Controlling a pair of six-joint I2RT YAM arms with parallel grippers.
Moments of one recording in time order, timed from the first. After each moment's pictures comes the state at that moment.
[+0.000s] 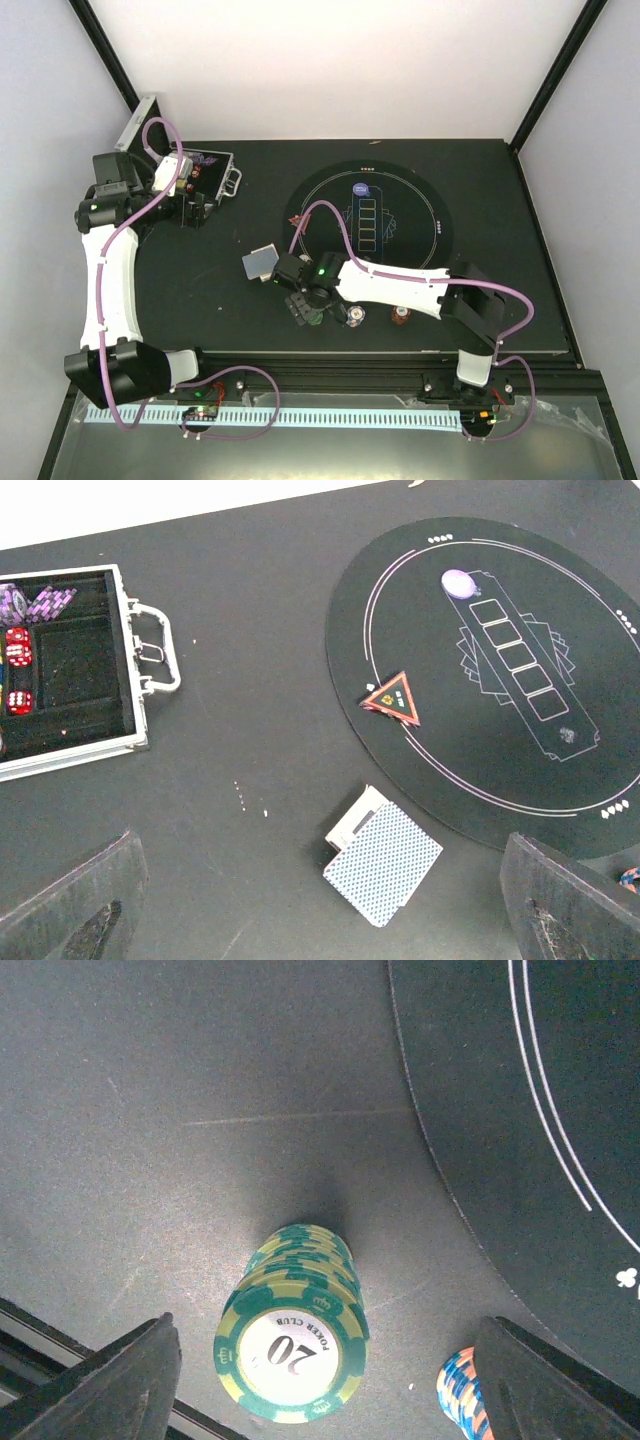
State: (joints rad) left arm 0.26 1.24 1.38 -0.99 0.62 0.36; right arm 1.18 1.82 1.41 -0.91 0.17 0.56
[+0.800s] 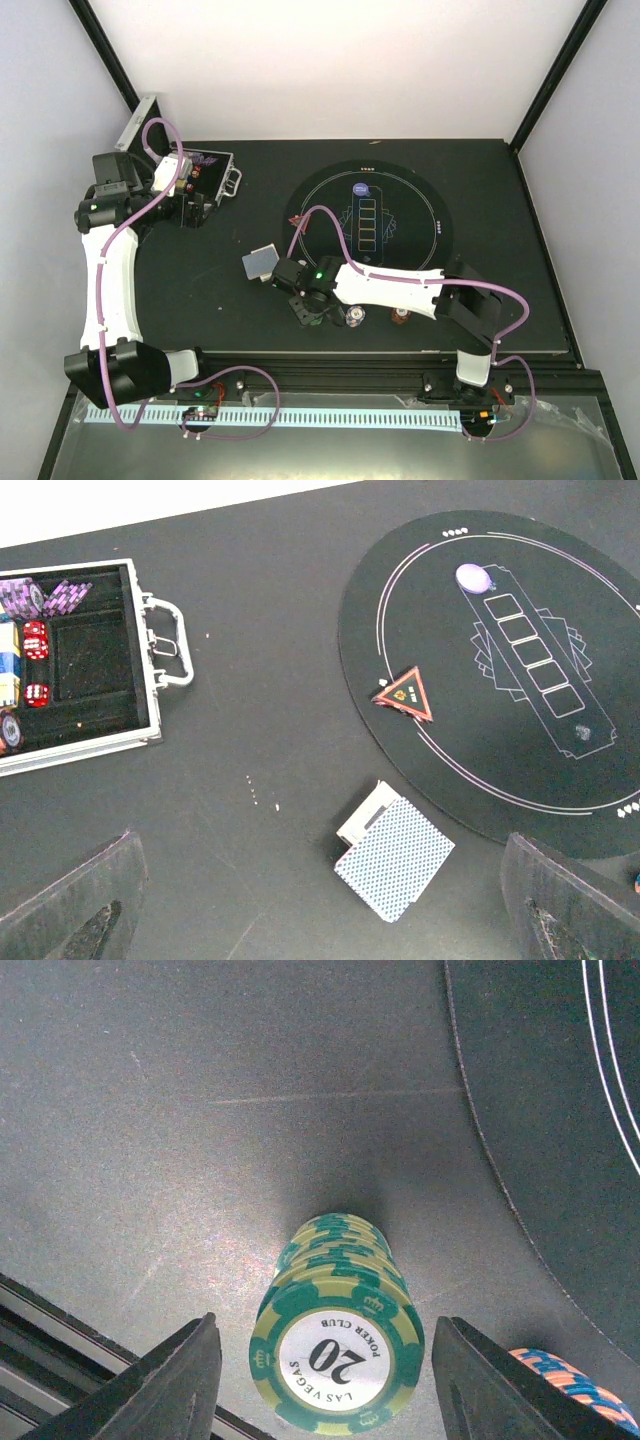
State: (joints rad) left arm 0.27 1.24 1.38 -0.99 0.58 0.36; right arm 1.19 1.85 1.39 -0.88 0.12 0.57
